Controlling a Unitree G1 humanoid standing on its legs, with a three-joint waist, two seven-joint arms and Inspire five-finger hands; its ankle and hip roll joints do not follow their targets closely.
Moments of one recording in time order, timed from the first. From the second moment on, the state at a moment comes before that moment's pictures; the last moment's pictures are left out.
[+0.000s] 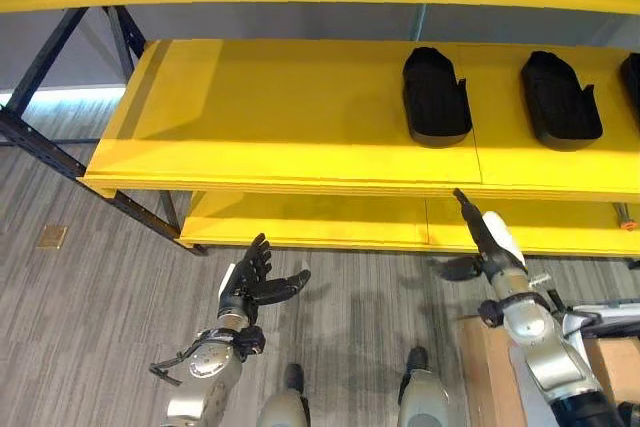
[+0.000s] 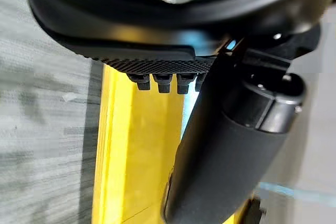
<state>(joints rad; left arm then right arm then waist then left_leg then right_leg) 0.06 0.38 -0.19 0.17 -0.48 -0.07 0.12 0.01 -0.49 0.10 0.09 -0.27 0.01 -0.11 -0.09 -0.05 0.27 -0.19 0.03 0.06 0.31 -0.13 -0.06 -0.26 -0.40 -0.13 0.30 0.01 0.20</state>
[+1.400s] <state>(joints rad) 0.19 0.26 -0.23 0.20 -0.59 -0.07 0.12 0.34 -0.39 0.01 0.05 0.06 -0.07 -0.13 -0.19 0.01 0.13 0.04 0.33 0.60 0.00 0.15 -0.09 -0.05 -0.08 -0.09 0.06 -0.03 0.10</state>
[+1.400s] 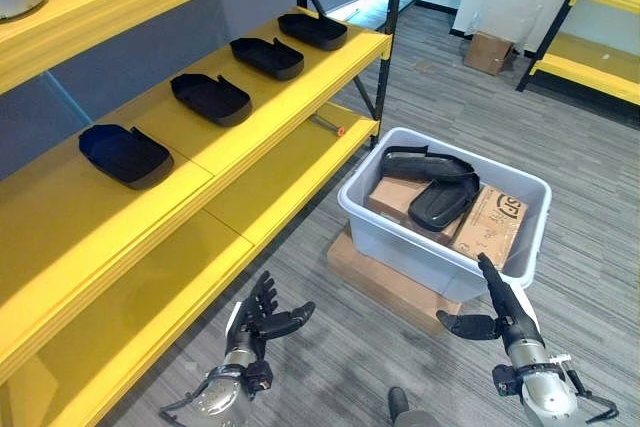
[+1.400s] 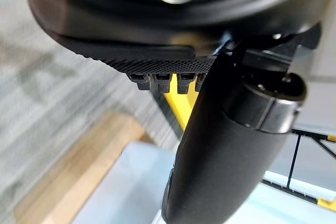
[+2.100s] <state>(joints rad) 0.23 0.28 -0.10 0.23 -0.57 -0.08 0.16 0.27 -0.40 0.04 0.13 0.08 -0.07 -0.10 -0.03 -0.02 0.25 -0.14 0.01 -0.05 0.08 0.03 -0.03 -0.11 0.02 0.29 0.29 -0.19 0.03</state>
